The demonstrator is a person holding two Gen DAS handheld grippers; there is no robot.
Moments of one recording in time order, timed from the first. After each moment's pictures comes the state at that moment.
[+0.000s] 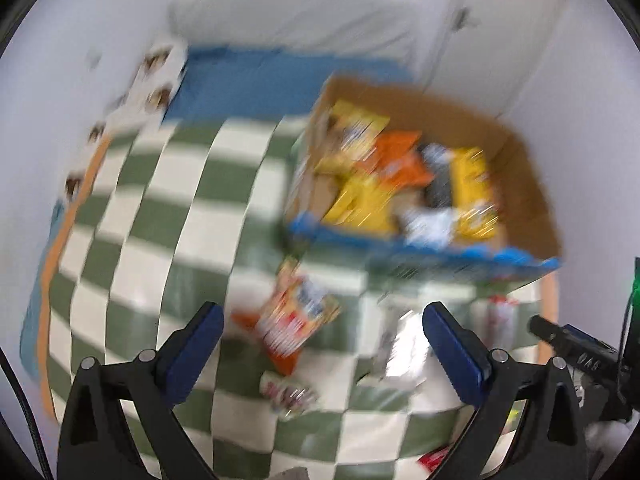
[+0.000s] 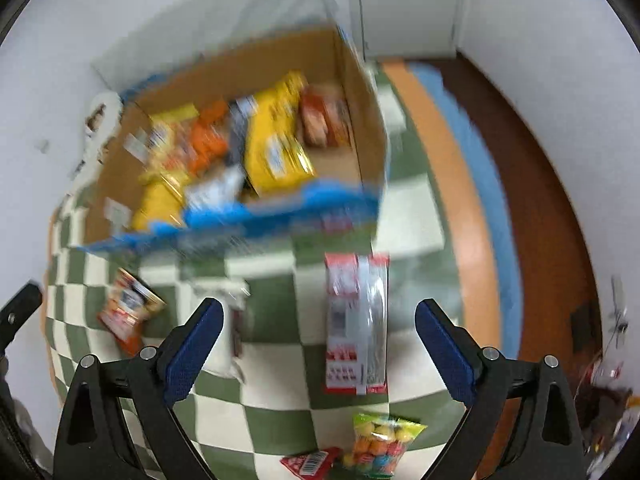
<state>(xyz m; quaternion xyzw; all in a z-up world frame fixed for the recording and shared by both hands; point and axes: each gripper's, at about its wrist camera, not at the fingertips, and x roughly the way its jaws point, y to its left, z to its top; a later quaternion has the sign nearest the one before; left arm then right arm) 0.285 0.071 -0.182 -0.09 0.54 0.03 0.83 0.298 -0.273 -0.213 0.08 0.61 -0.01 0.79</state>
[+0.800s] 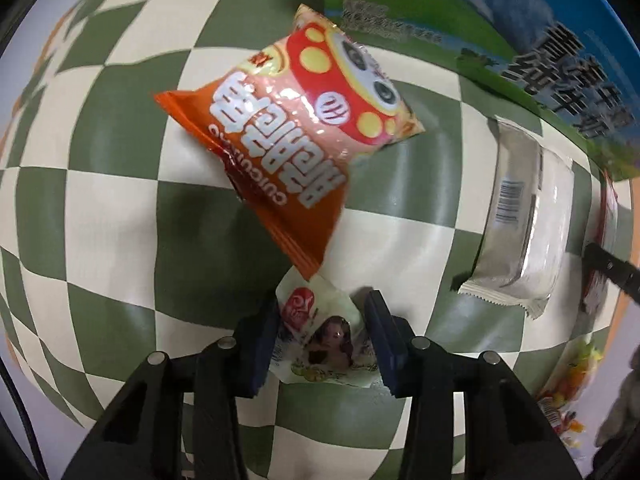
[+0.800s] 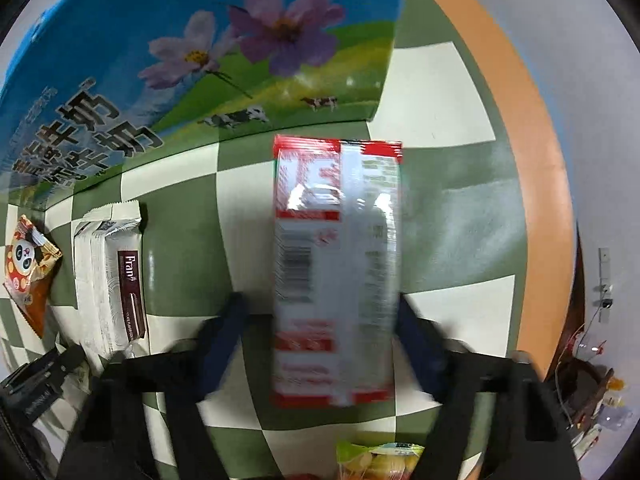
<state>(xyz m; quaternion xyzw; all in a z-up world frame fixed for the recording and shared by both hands) 0.248 0.051 -0.342 -0.07 0.68 0.03 0.73 0.278 -0.261 -0.338 0.04 0.68 -0.04 0.73</state>
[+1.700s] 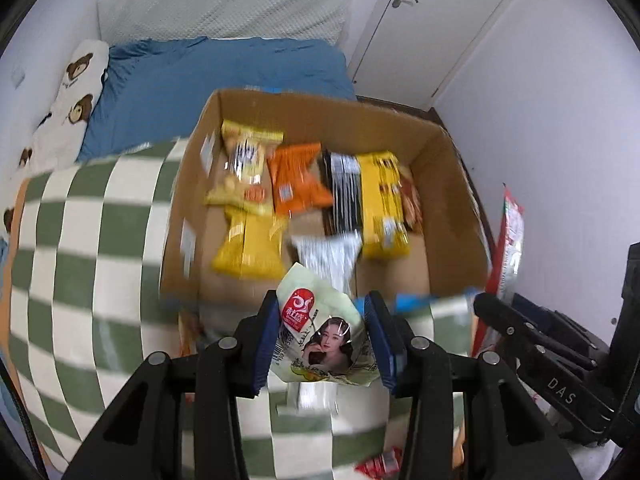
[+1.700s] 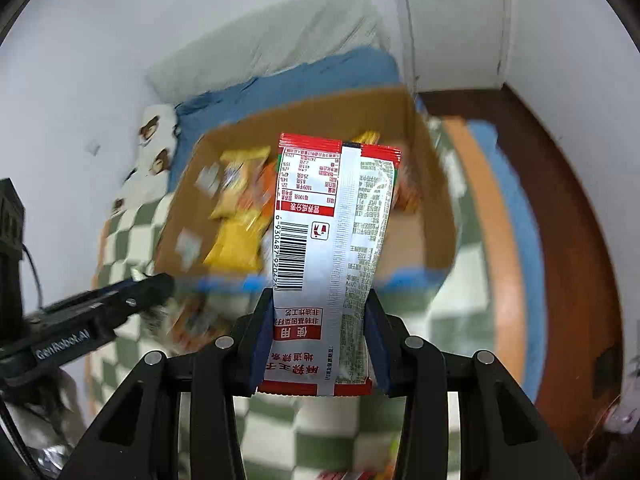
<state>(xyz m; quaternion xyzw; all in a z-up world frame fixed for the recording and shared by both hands) 0.373 -0.006 -0.135 -0.09 0.56 -0.11 0.81 0.333 -0.242 -0.150 0.08 0.55 0.07 0.83</state>
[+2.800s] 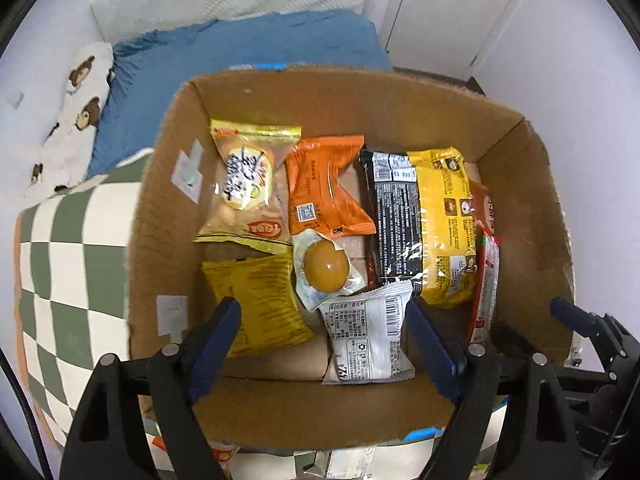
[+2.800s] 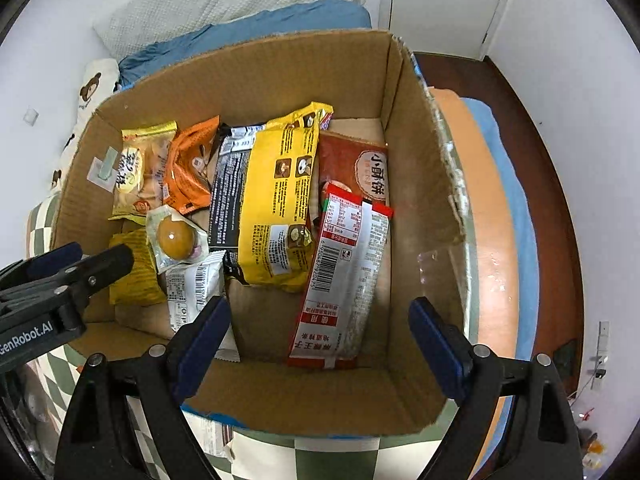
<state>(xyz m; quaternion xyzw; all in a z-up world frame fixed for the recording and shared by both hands) 0.441 -0.018 -0.198 -0.03 0.60 -0.05 0.80 0.434 -0.251 -0.239 0.02 0.63 0.02 0.77</state>
